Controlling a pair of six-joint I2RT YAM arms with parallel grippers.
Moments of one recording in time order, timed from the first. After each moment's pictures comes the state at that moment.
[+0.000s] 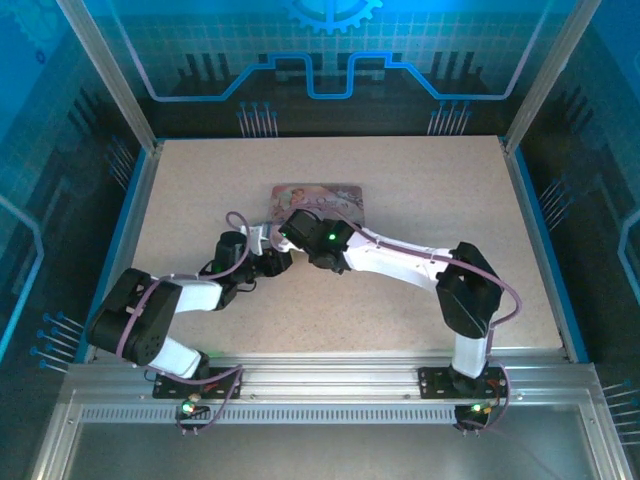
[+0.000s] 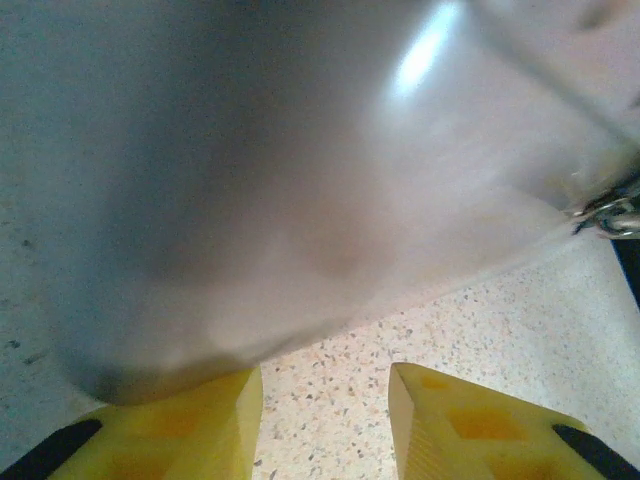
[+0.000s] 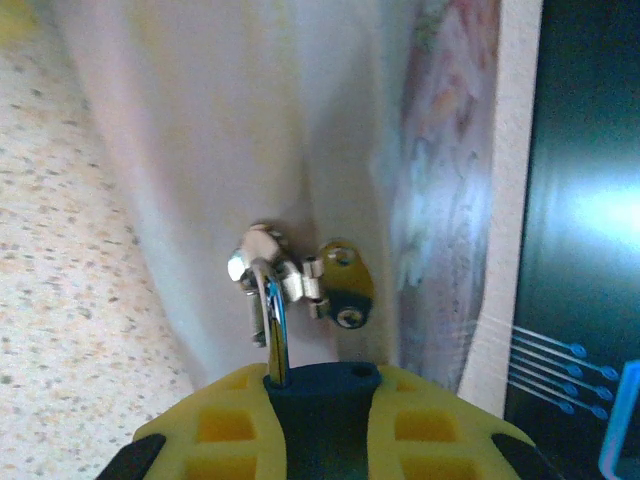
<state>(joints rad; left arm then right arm) -0.29 1.49 0.39 0.56 0.44 -0.58 0.96 1.85 1.47 -0.71 0.65 -0.58</state>
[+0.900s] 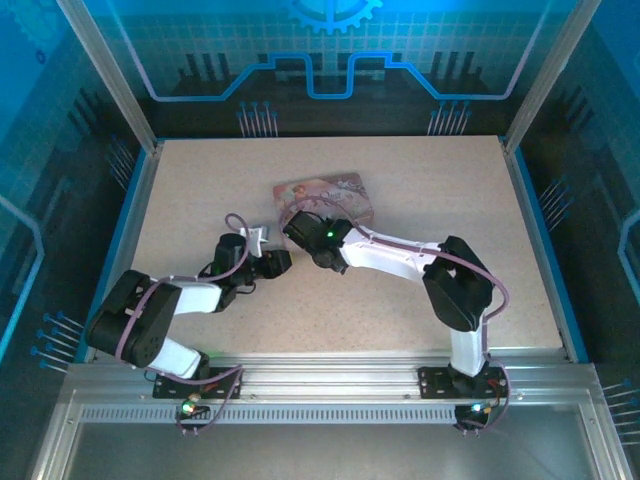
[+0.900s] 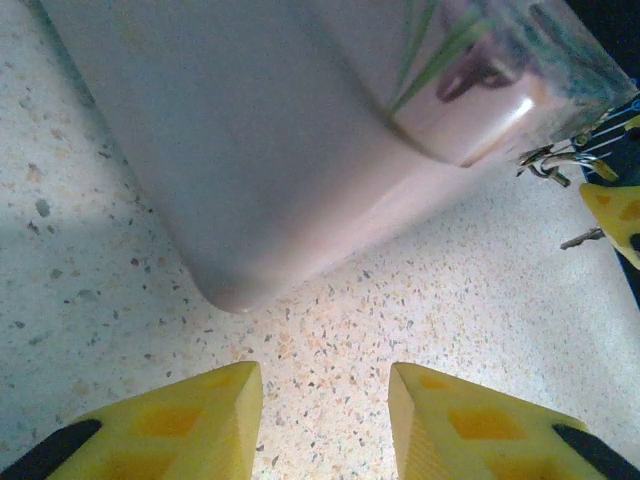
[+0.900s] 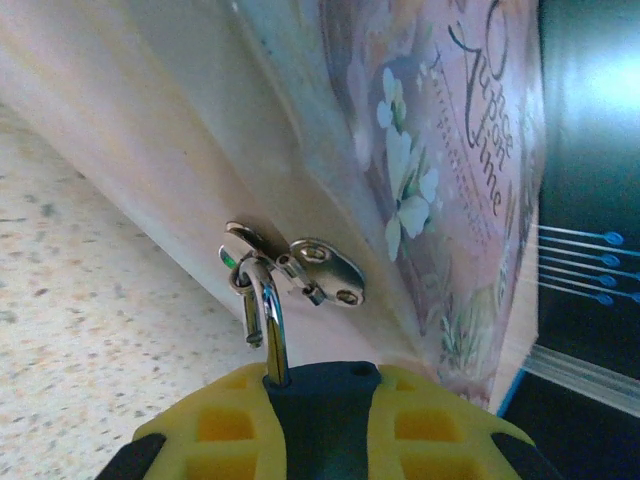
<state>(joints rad) -0.29 1.47 0.37 0.57 0.44 -0.58 0.92 1.91 1.45 -0.73 0.78 -0.37</state>
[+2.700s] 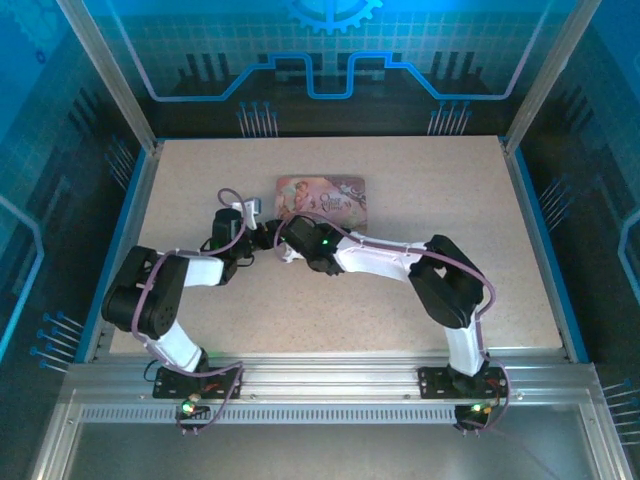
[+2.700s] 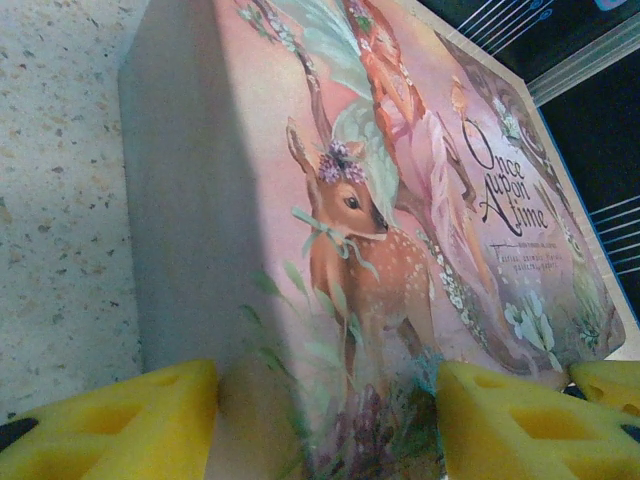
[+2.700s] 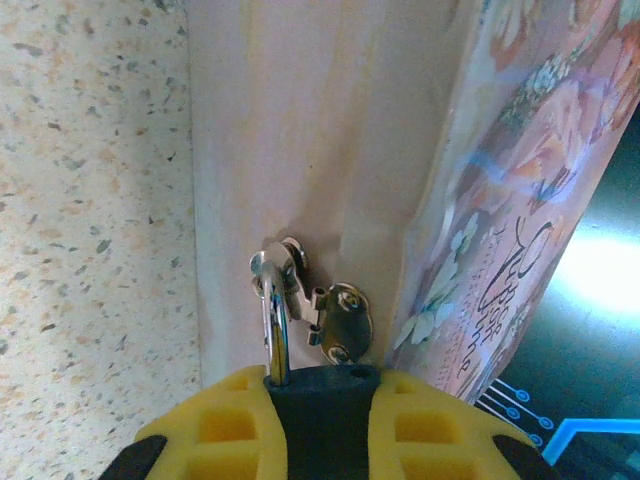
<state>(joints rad) -0.19 1.66 0.58 0.60 0.42 -0.58 0.93 1.97 1.40 -0.51 0.69 -0.88</state>
